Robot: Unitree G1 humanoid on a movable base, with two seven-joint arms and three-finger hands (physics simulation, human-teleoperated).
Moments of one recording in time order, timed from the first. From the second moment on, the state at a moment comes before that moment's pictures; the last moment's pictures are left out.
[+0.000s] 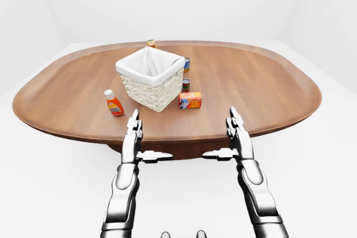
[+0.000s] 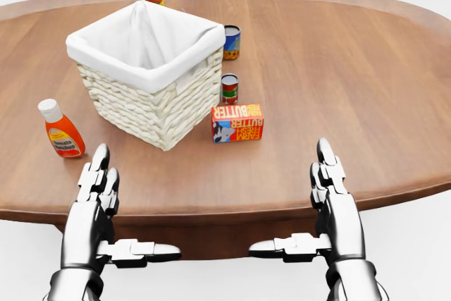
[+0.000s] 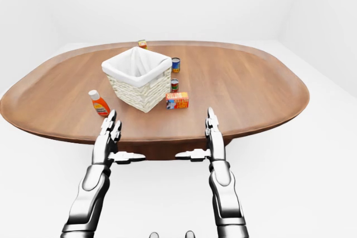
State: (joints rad) left arm 0.00 0.01 0.02 0.01 -0.01 0.00 -0.02; right arm 0.00 -0.01 -0.02 0.01 0.01 -0.01 0.01
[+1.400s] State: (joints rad) left arm -0.05 0.08 0.17 -0.43 -0.06 0.09 -0.11; right arm -0.18 -0.06 -0.10 -0.32 0.13 0.09 0.00
